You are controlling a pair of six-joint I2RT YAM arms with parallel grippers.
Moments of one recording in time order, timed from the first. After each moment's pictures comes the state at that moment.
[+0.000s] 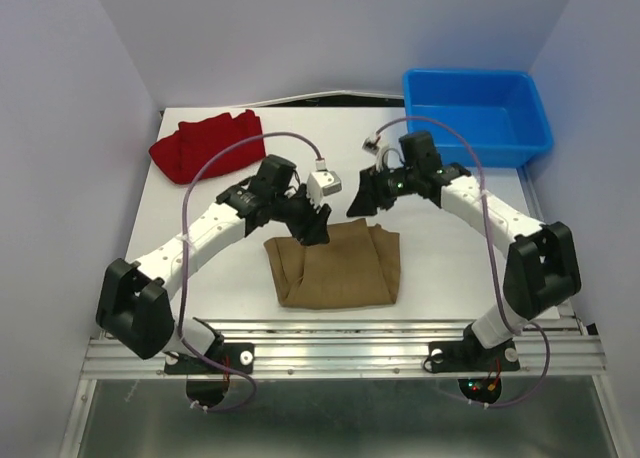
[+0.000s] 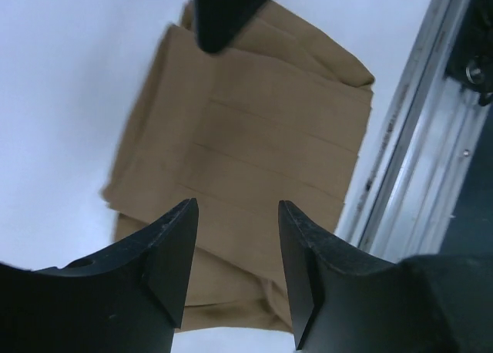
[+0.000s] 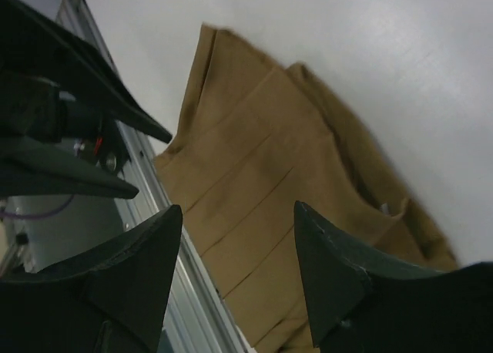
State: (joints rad) left arm -0.59 1.38 1.14 -0.55 0.57 0.25; right arm 0.38 1.60 1.29 -0.40 -0.78 0.12
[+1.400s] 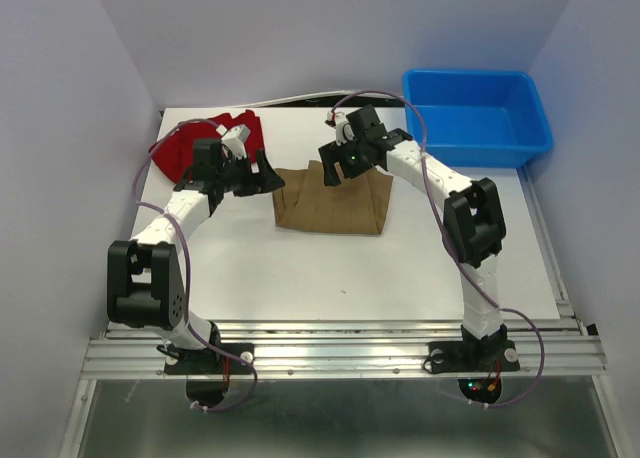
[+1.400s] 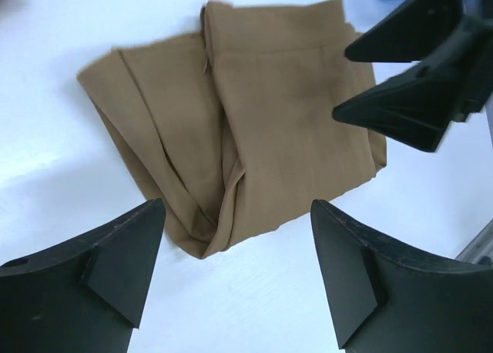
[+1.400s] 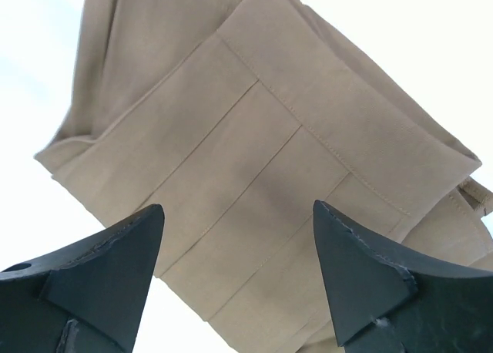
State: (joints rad) left arm -0.10 1.49 1.03 -0.14 0.54 -0.30; right arm 0.50 2.12 1.85 -0.57 -0.29 0.03
